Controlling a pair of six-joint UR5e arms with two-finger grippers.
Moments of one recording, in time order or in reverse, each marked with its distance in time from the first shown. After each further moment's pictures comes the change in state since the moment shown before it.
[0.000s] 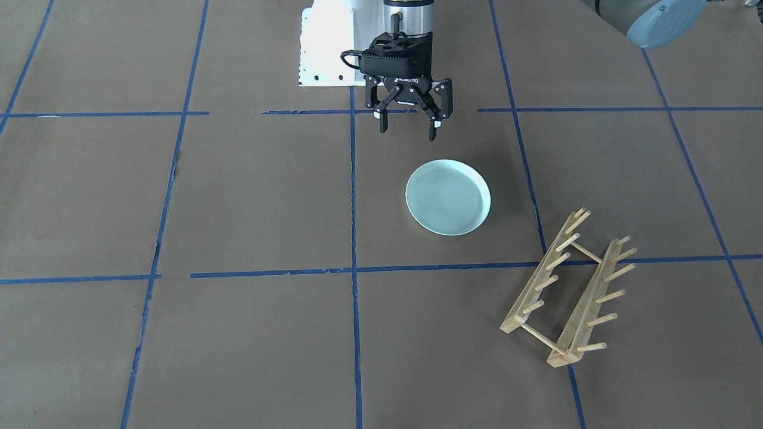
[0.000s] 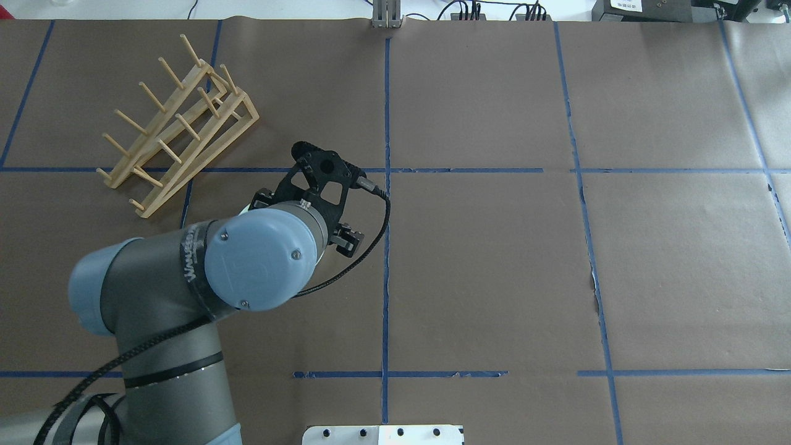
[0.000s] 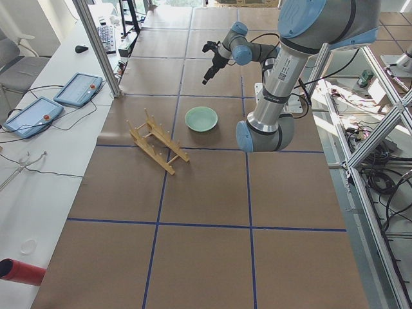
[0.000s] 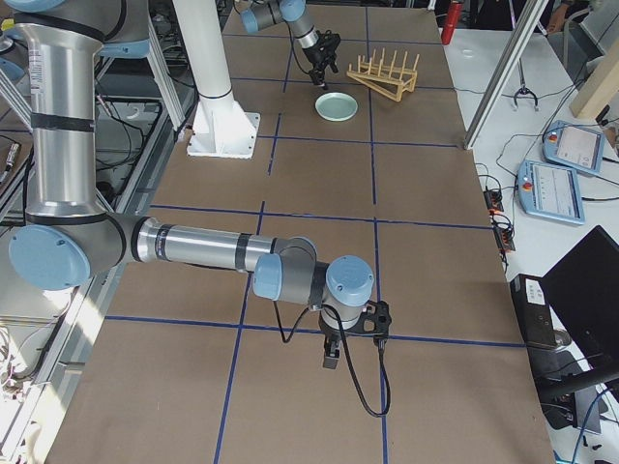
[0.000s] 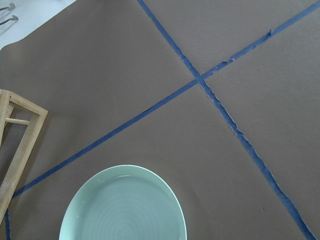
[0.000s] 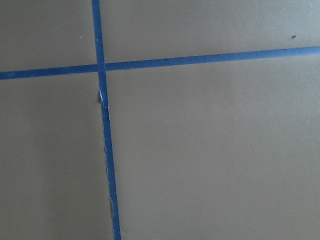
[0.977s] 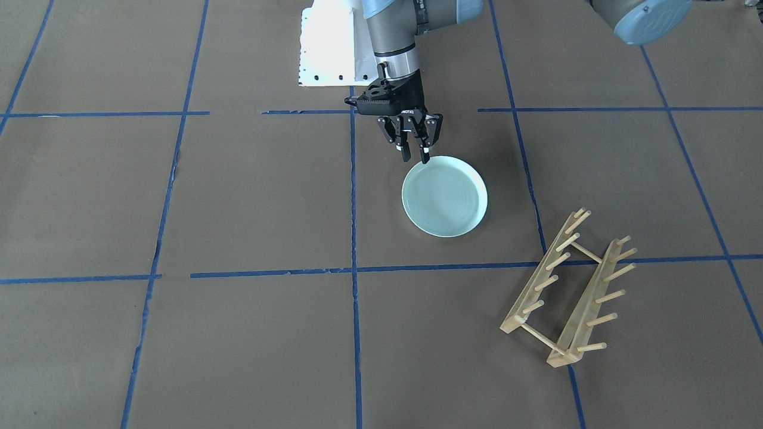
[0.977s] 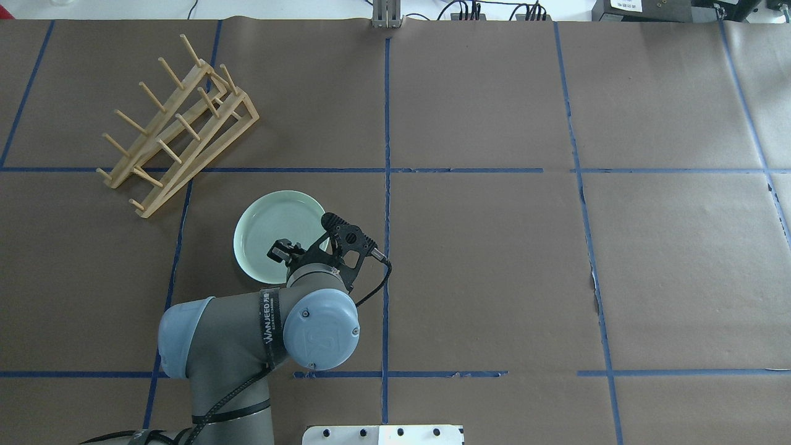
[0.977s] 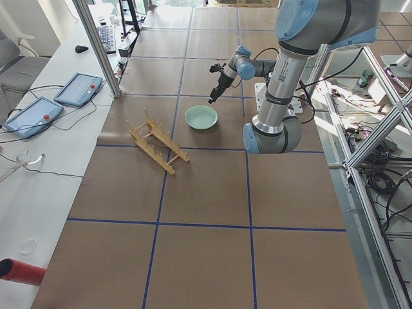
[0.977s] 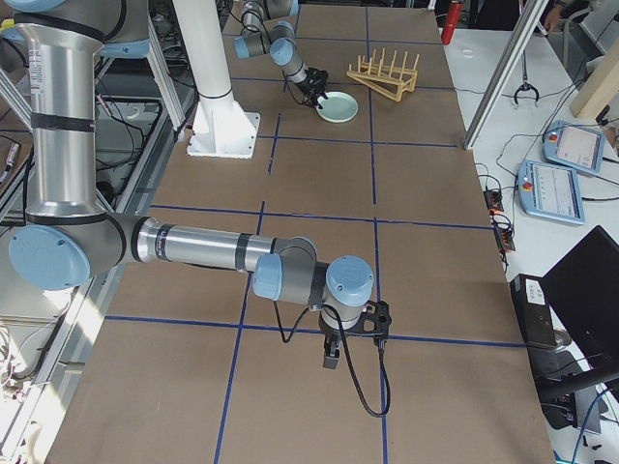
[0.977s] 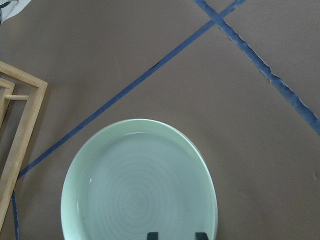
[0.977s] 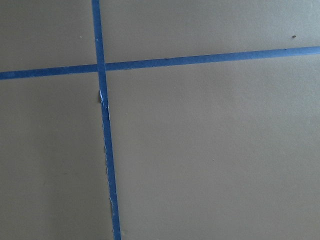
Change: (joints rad) left arm 0.184 0.040 0.192 0.010 0.223 -0.010; right arm 0.000 0.000 0.000 0.000 0.000 0.000
